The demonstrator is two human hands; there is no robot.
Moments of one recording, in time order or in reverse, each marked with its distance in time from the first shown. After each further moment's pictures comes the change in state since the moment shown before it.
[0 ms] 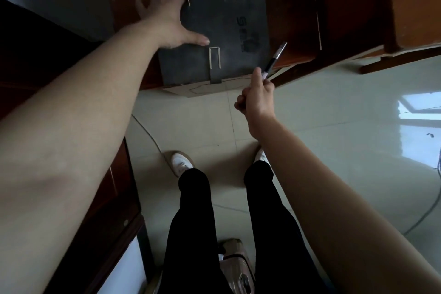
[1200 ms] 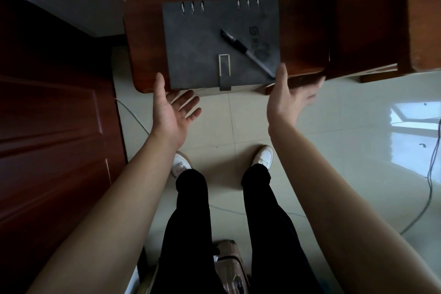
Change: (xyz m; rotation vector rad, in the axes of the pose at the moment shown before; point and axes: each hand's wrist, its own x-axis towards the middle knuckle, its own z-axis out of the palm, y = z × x) left_hand -0.127 -0.009 0.101 -1.943 0.056 -0.751; right_hand 0.002 -0.023 -0.007 -0.137 0.409 -0.305
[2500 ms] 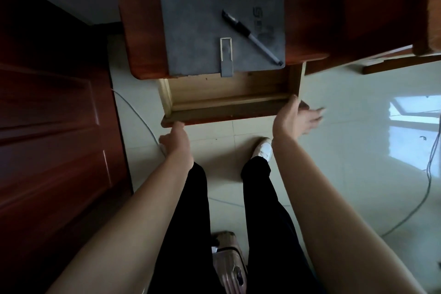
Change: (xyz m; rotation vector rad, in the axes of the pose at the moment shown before) left_hand 0.006 -0.079 -0.045 0.238 0.632 -0.126; right_hand 0.006 0.066 -0.021 -0.214 0.239 0.238
